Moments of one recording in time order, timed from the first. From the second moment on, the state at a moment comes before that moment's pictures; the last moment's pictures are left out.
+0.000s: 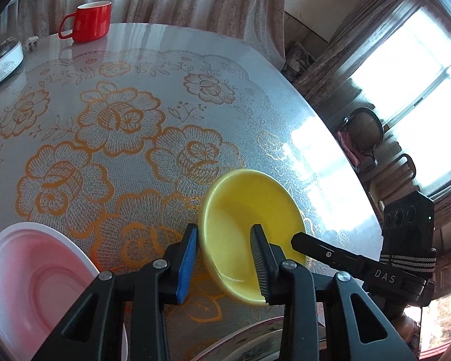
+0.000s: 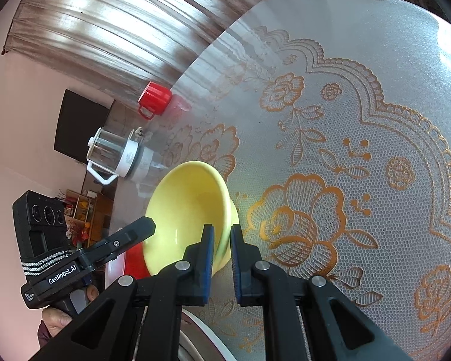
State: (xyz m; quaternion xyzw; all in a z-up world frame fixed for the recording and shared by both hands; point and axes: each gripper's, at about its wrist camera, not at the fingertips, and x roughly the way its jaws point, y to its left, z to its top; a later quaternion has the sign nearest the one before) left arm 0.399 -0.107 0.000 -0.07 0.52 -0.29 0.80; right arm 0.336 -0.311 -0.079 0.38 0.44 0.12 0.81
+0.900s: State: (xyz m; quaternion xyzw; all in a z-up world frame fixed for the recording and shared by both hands) left arm 0.334 -0.084 0.057 -0.06 0.46 -0.26 0.85; right arm 0.291 -0.309 -0.024 0.37 0.39 0.15 0.83
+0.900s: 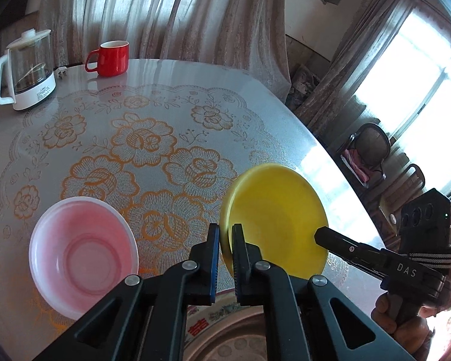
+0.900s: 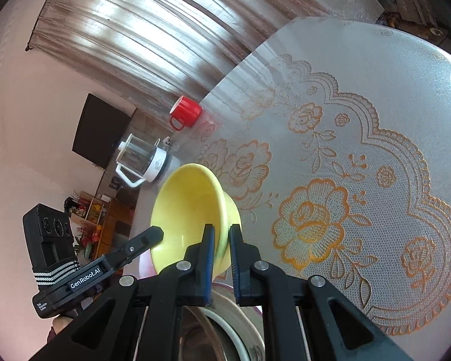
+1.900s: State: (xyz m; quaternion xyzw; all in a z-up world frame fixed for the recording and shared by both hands) left arm 0.199 -0.020 0.062 -0.11 0.42 -0.26 0.86; right arm 0.195 -0.252 0.002 0.31 0.39 0.20 0.84
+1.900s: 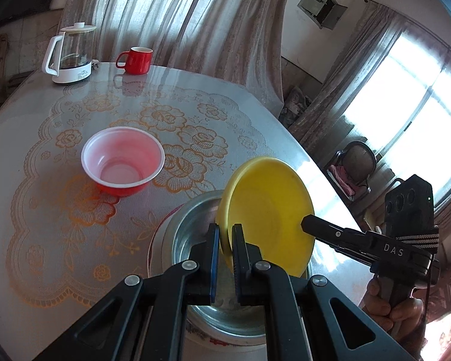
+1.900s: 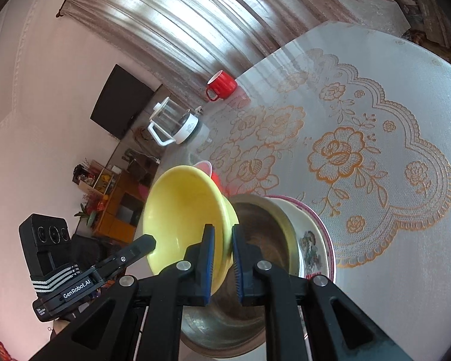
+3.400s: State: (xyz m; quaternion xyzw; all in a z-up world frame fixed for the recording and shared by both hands) left arm 0.148 -0.007 0.030 -0.13 0.43 -0.25 0.86; right arm 0.143 -0.212 -0.004 0.18 0.39 0.19 0.88
